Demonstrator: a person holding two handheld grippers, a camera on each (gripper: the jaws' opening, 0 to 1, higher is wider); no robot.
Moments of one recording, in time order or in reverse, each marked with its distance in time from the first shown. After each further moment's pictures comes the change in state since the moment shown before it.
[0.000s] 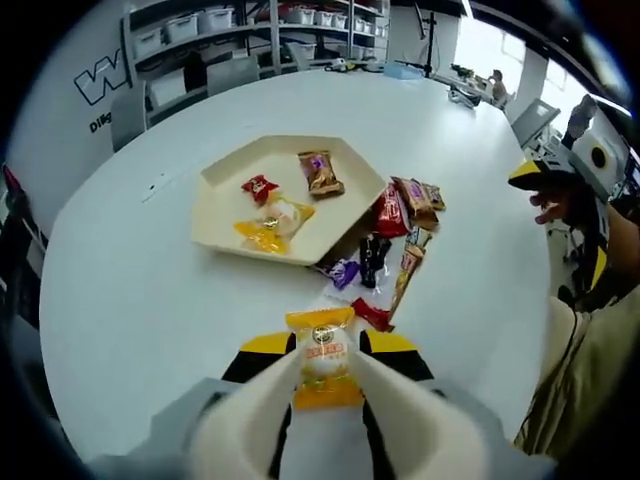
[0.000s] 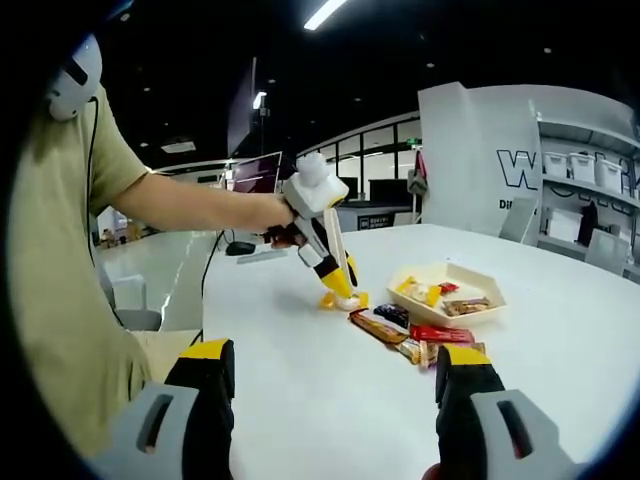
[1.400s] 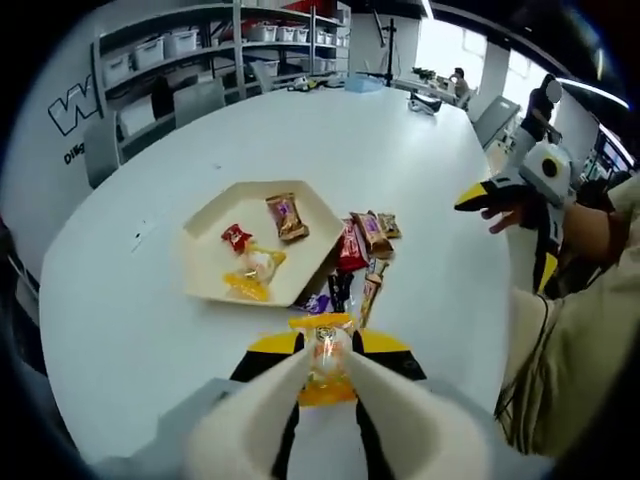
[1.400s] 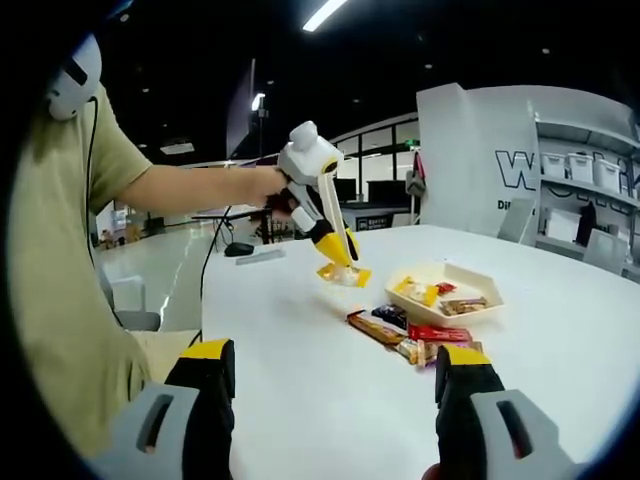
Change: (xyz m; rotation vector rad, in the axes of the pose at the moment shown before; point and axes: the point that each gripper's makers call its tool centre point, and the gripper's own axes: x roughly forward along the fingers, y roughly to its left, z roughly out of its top) left arm -0.047 -0.022 0.046 0.110 -0.074 -0.102; right arm -0.004 -0.002 0.000 0.002 -0.009 -0.007
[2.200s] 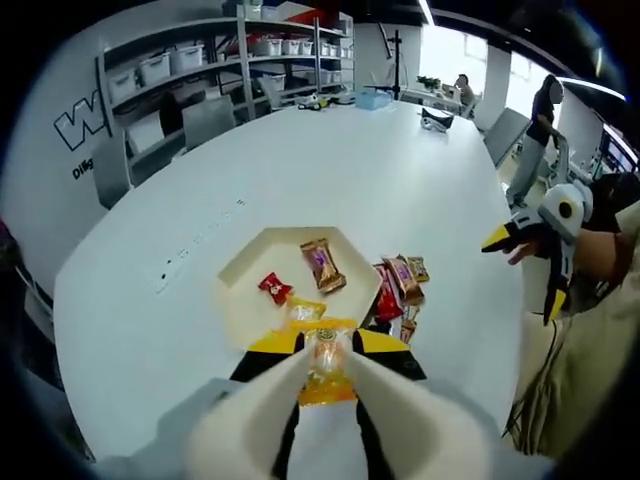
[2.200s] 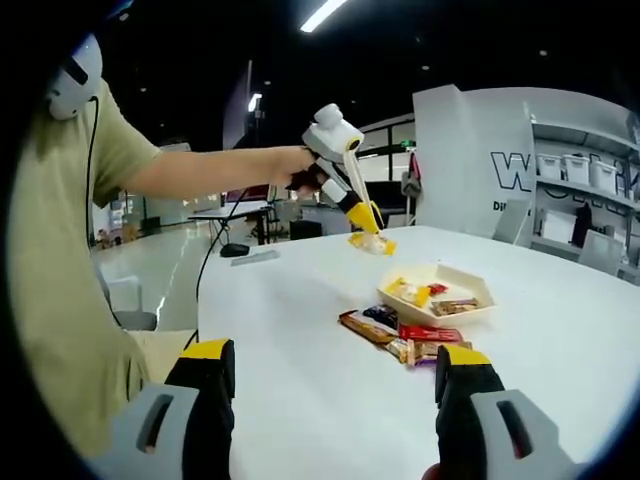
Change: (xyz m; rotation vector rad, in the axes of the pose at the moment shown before) left arm -0.002 0.044 0.054 0.010 -0.044 0.041; right arm -0.007 -0.008 0.001 -0.001 -0.001 -0.020
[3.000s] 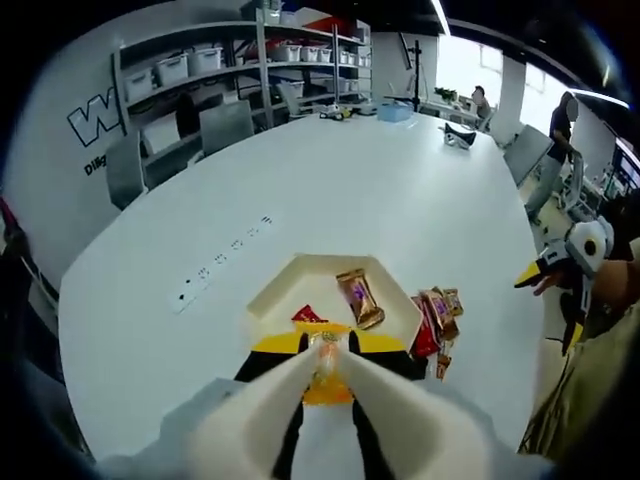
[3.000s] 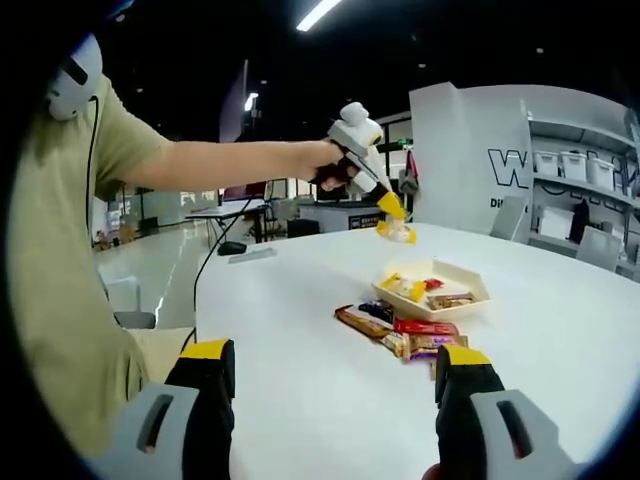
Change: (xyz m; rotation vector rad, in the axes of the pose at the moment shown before) left arm 0.022 0.045 0.036 -0.049 -0.041 0.053; right arm -0.003 -0.004 -0.005 0.010 0.008 -0.009
